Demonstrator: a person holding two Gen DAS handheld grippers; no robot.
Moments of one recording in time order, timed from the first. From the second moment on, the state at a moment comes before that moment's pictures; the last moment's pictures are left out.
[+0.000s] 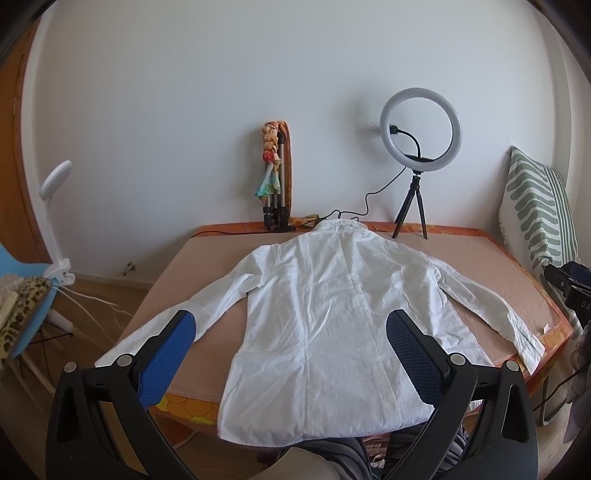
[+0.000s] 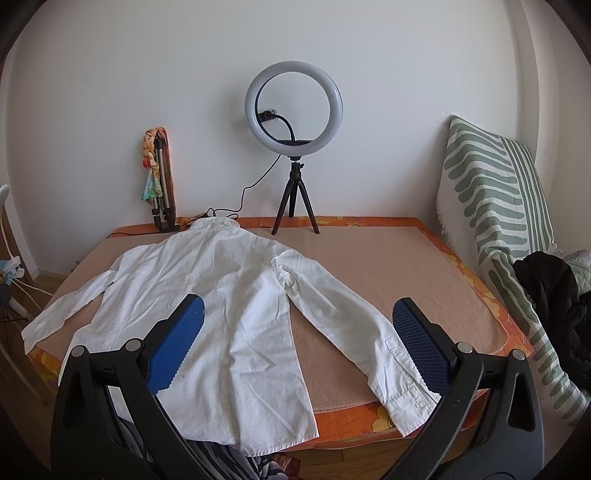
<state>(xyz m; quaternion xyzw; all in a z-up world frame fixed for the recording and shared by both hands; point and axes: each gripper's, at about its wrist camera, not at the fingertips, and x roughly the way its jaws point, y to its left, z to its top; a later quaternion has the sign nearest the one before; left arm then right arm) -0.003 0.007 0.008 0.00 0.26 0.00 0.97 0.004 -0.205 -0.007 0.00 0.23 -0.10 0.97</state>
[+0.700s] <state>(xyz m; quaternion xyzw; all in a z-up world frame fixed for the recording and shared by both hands) -0.002 0.008 0.007 0.00 0.26 0.00 0.96 0.006 -0.203 -0.008 0.00 0.23 -0.10 0.97</state>
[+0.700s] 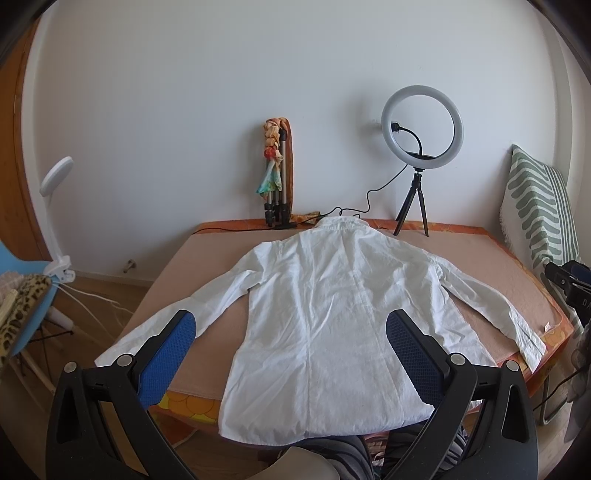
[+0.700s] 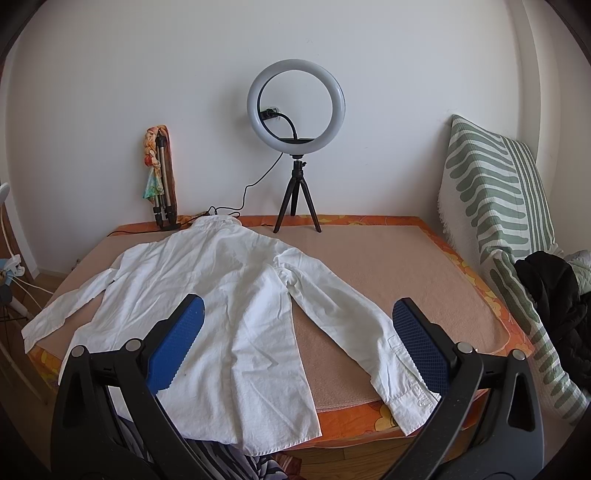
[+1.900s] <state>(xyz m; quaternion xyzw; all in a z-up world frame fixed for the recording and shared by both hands) -0.011 0.108 -0.037 -0.10 0.31 0.05 0.95 0.033 -0.152 -0.008 0.00 0.24 0.00 0.97</state>
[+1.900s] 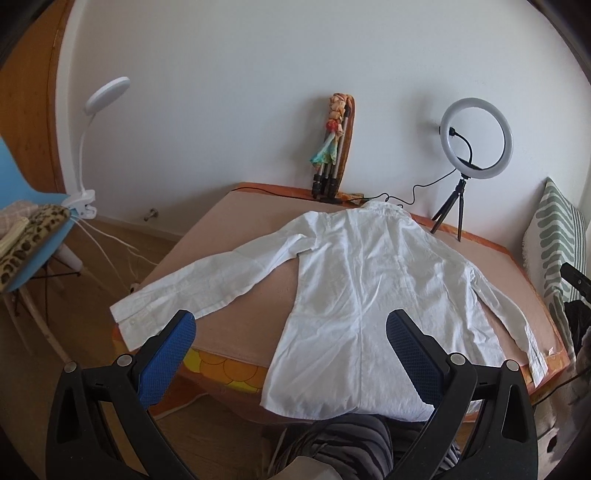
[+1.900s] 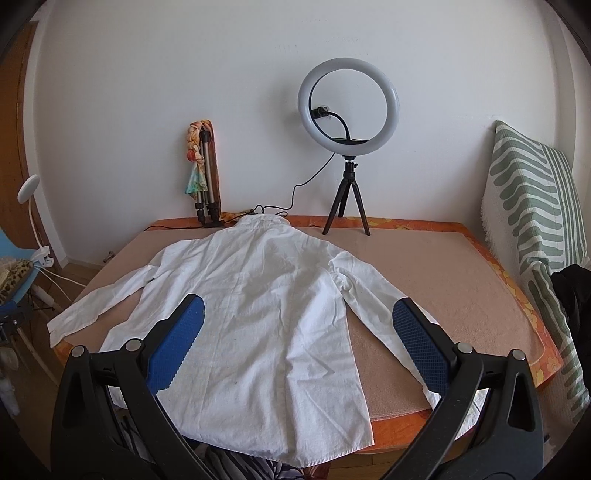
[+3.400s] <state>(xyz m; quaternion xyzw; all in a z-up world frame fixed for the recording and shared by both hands) 0.064 0.388 -0.210 -0.45 0.33 0.08 0.82 0.177 0.028 -0.062 0.00 0.40 0.16 0.90</state>
